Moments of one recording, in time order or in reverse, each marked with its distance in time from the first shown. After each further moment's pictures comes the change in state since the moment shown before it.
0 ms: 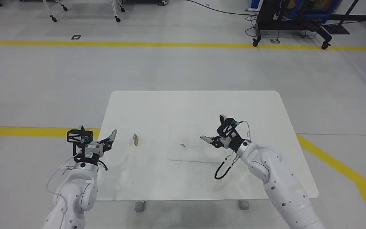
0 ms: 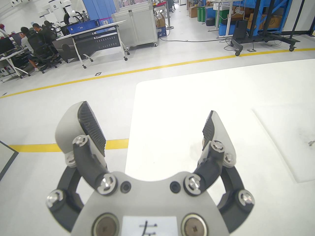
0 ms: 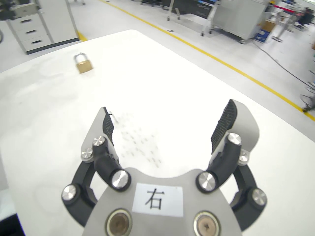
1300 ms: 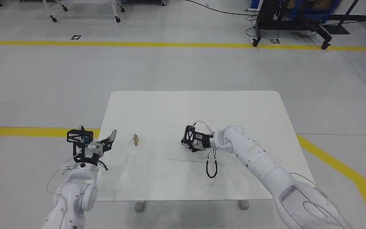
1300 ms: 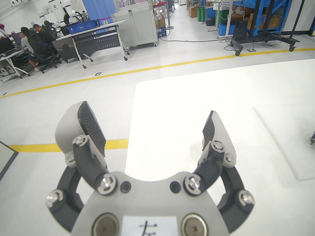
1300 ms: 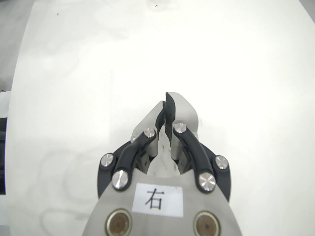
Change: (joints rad) left arm 0.000 0.000 0.000 0.000 0.000 0.000 0.000; right arm 0.530 -0.158 -0.500 0.711 -0.128 -0.304 -0.109
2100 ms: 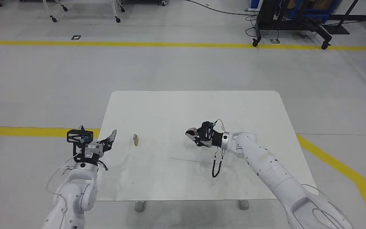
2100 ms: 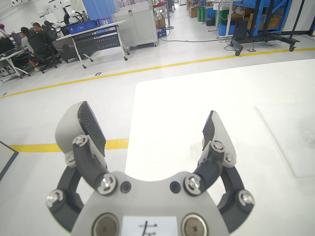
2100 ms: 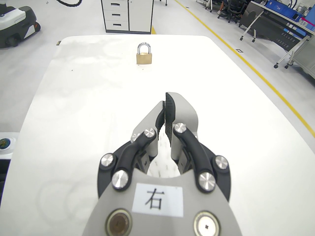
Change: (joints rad) left arm 0.000 0.000 0.000 0.000 0.000 0.000 0.000; right arm -0.130 0.084 0.130 -0.127 -0.096 0.065 -0.419
